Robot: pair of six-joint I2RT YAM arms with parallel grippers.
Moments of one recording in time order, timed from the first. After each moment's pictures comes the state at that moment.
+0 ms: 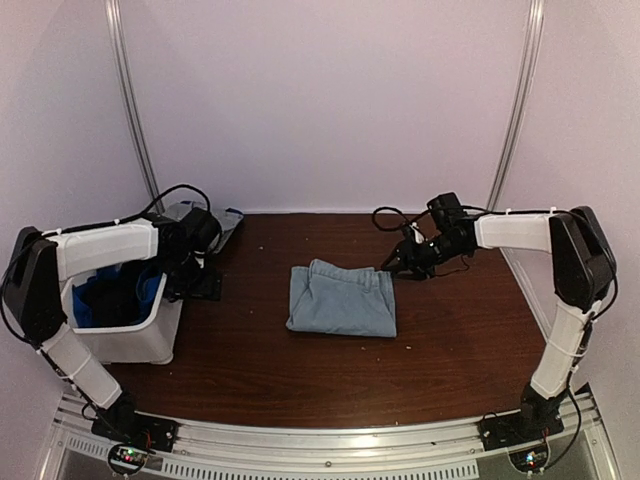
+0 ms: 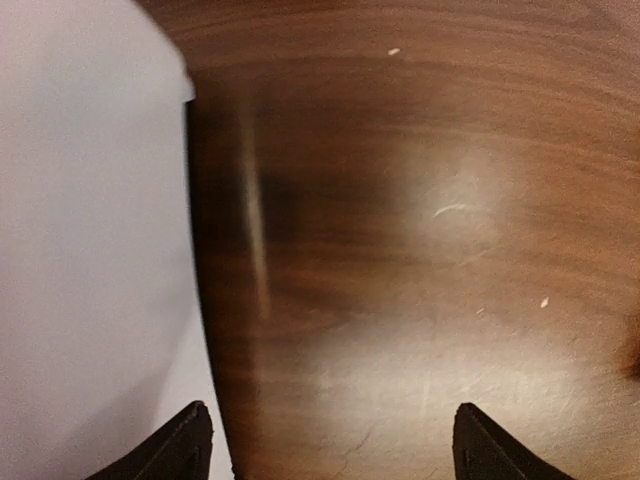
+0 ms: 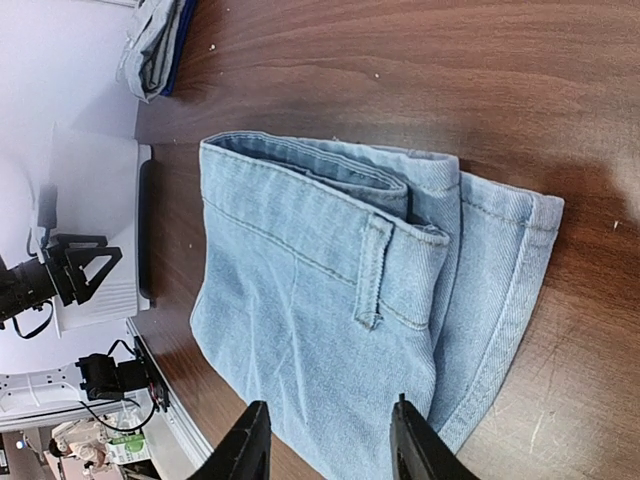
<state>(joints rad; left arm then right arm) -0.48 1.61 1.13 -0.83 -0.25 -0.49 0.35 1.85 1.25 -0.36 -0.66 0.51</state>
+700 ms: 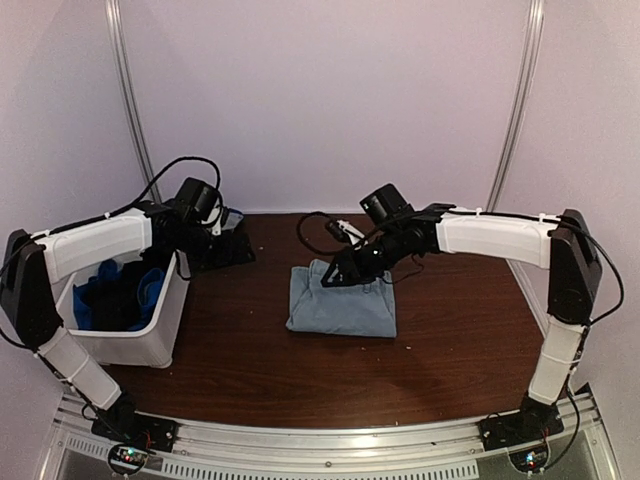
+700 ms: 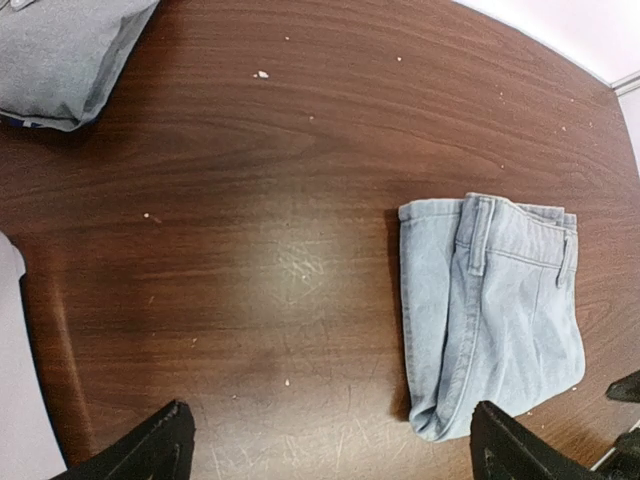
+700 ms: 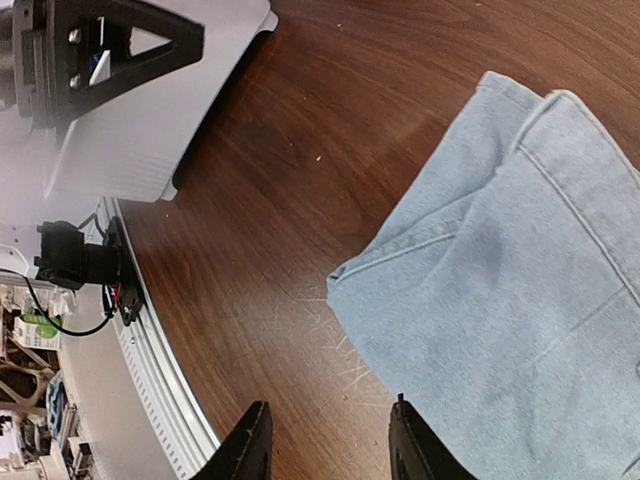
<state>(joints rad) -0.49 1.55 1.20 -0.59 0.05 -0.52 0.72 1.84 1.46 -0.48 -0.51 0.34</state>
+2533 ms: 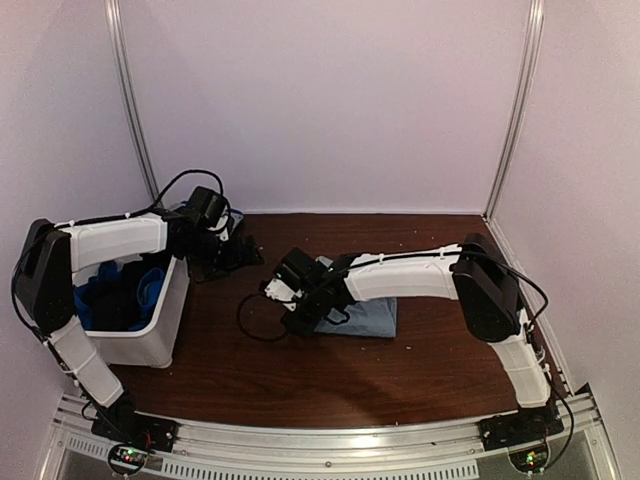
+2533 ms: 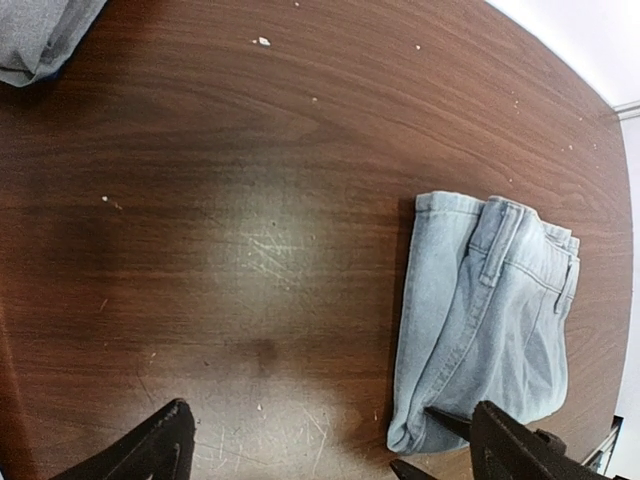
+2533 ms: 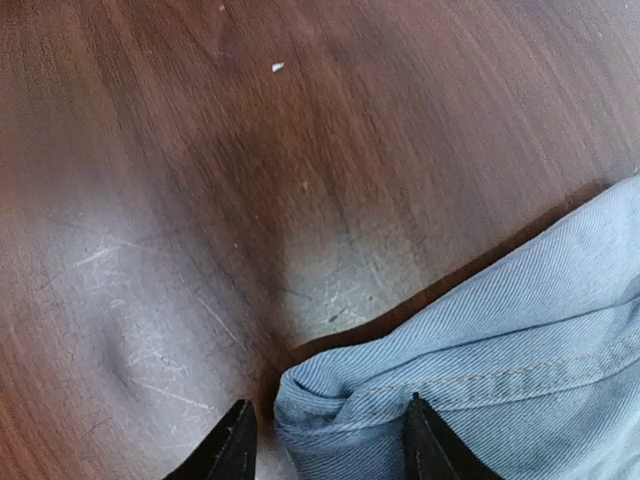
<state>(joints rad) -0.47 1.66 1.19 -0.47 0.14 -0.63 1.03 2.28 1.78 -0.55 0.07 -0.07</state>
